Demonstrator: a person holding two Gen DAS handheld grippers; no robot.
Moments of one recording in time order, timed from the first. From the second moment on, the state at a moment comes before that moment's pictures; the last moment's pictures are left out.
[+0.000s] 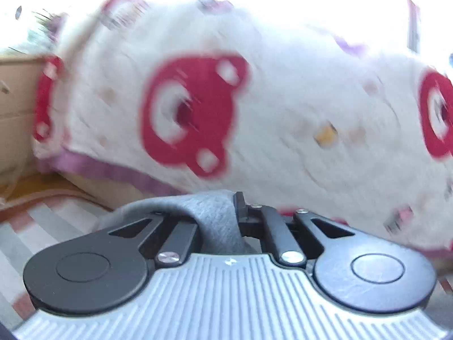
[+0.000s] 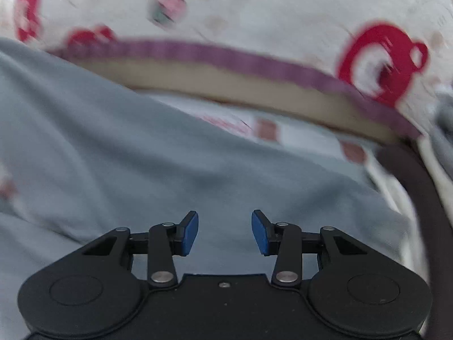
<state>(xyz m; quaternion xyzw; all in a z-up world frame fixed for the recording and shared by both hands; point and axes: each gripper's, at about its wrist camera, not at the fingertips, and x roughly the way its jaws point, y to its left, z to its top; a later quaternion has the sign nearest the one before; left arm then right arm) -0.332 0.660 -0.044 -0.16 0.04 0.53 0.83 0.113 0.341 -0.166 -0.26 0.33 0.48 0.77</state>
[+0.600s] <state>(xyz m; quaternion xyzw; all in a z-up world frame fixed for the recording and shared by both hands) -0.348 0.699 -0.101 -0.14 0.17 0.49 0.84 0.164 0.309 -0.207 -0.26 0.37 0.37 0.81</state>
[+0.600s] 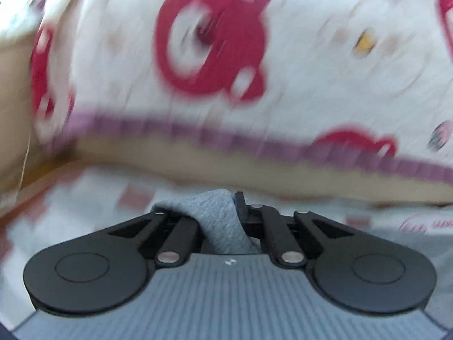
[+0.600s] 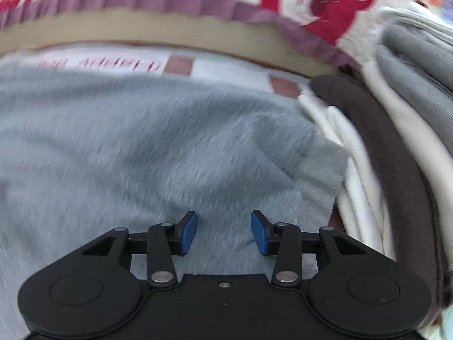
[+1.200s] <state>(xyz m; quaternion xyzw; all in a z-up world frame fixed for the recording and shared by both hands) -0.424 0.659 -0.202 -0.35 0.19 0.49 0.78 -0.028 0.392 -0.221 -0.37 0.22 0.62 0.65</state>
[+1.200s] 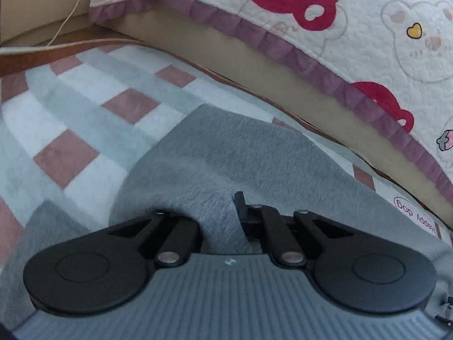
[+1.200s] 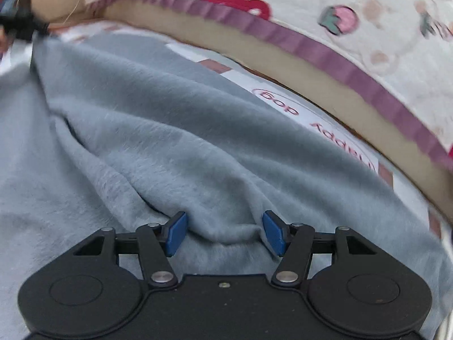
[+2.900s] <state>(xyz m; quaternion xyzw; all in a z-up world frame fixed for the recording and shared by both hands) -0.265 0.774 -0.182 -0.38 0.31 0.48 0.73 0.245 0.344 -0.187 -0.33 0.35 0.46 0.75</state>
